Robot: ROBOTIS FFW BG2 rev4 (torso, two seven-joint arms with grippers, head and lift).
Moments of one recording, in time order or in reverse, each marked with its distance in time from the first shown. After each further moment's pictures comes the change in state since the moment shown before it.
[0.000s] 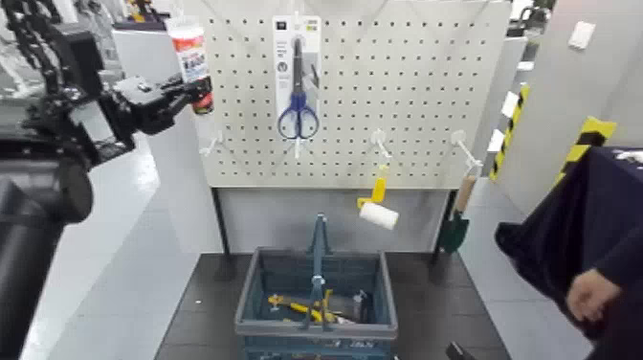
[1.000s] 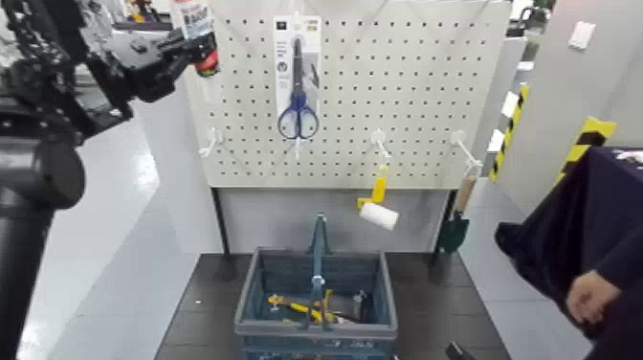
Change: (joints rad) left arm 0.028 -0.008 -0.004 -0.234 0.033 0.040 0.021; right arm 0.000 0.002 -0.001 -0.001 0.001 0.003 0.001
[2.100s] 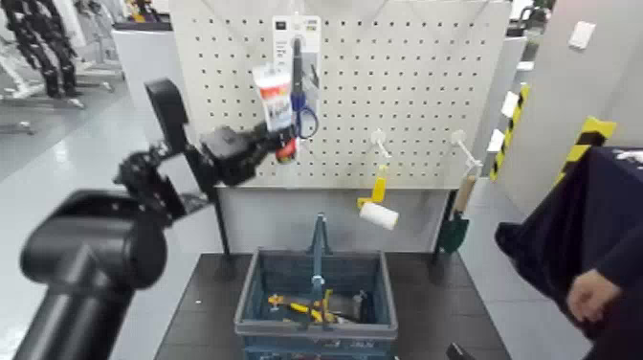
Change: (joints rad) left arm 0.194 -0.111 -0.137 -0.012 0.093 0.058 0.024; right arm 0.000 -0.002 -0.001 0.003 -0.006 0.002 0.001
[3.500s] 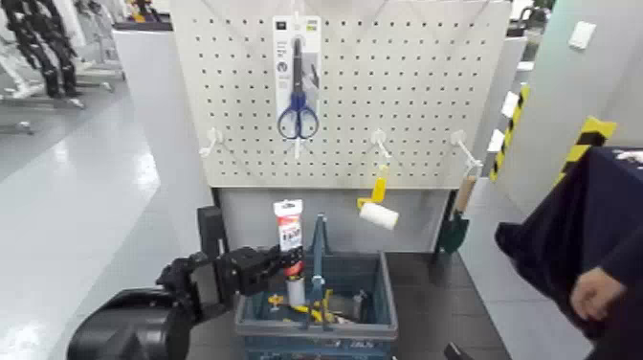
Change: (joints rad) left arm 0.104 -0.026 -0.050 0.373 0.003 0.007 -0.043; right arm -0.003 0.000 0.006 0.003 -0.003 0.000 0.005
